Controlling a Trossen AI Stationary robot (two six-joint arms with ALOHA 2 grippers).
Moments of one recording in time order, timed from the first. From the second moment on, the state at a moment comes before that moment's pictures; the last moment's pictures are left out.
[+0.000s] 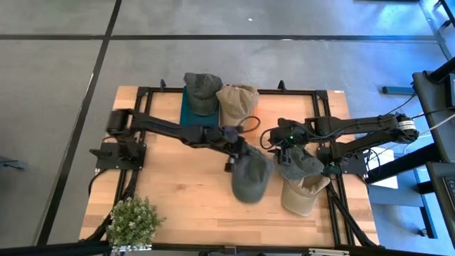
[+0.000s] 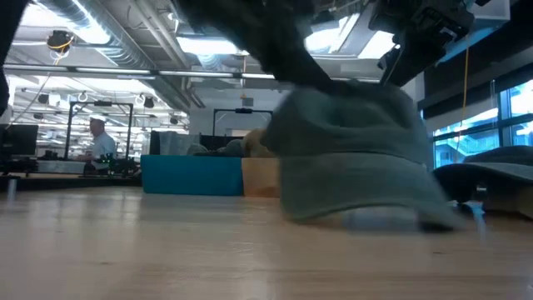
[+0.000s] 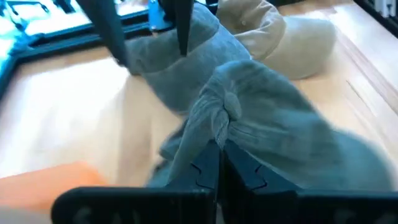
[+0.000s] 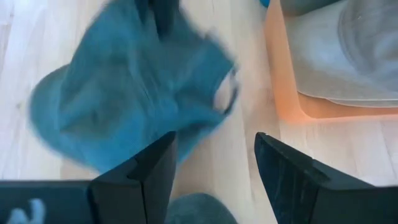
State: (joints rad) left arm 0.00 1.79 1.26 -0.05 0.03 0.20; right arm 0.00 1.15 0.89 -0.66 0.07 0.04
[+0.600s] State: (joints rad) left arm 0.17 1.24 1.26 -0.50 -0.25 0.45; right arm 0.00 1.15 0.89 -0.62 0.32 -0.01
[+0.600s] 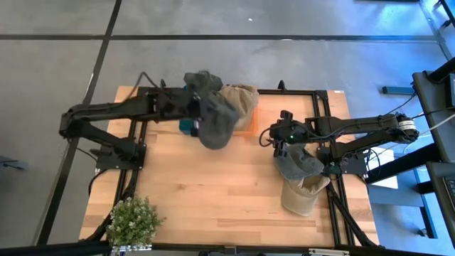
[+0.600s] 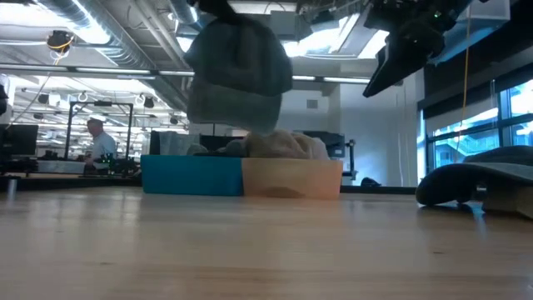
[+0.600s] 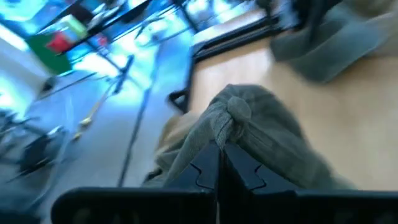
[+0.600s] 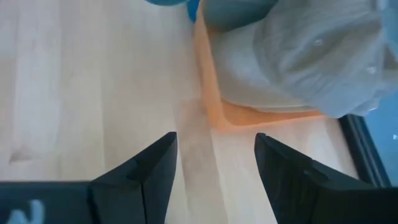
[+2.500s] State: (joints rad) left arm 0.67 1.66 1.26 -0.36 -0.54 0.53; right arm 0.00 1.15 0.89 -0.60 0.35 -0.01
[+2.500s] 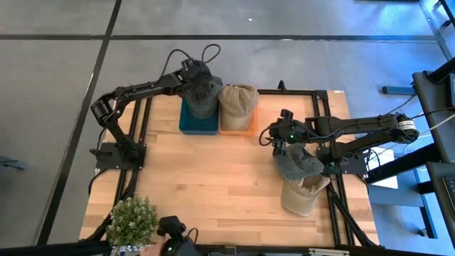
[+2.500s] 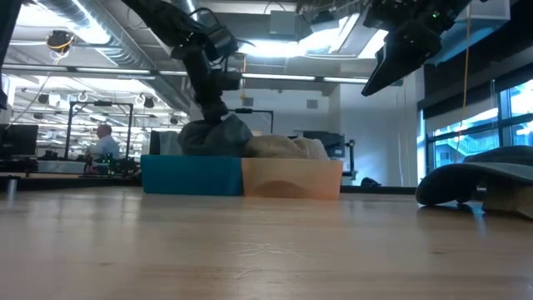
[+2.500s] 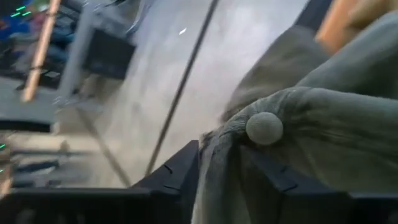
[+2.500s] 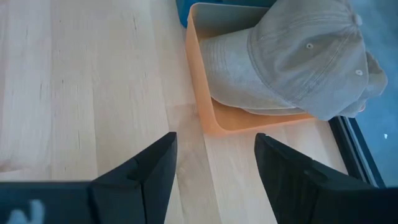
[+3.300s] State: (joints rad) left arm 0.59 1.45 1.25 -0.39 -0.20 0.28; right arm 0.00 1.12 0.89 -0.74 0.14 0.26
